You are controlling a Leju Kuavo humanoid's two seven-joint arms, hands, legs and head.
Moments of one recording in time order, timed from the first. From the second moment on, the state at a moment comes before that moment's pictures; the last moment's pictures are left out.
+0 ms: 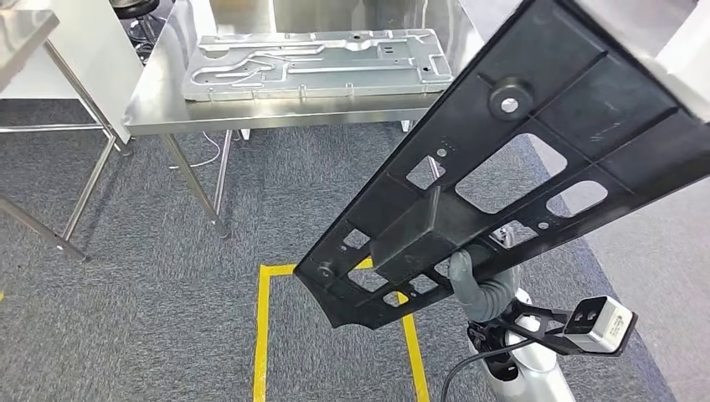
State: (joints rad) left arm -0.05 0.06 -0.18 -0.18 0.63 0.10 -0.42; right arm -0.12 -0.04 0.31 -1.85 -0.21 0.37 -0.59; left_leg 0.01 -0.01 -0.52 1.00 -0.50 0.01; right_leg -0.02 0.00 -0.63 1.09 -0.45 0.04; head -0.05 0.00
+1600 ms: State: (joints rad) left arm -0.04 0.04 -0.16 -0.18 0.63 0.10 -0.41; right arm -0.19 -0.05 0.49 -1.86 -0.15 0.32 -0.51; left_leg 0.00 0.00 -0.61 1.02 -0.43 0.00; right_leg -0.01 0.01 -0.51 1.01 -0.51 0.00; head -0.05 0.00
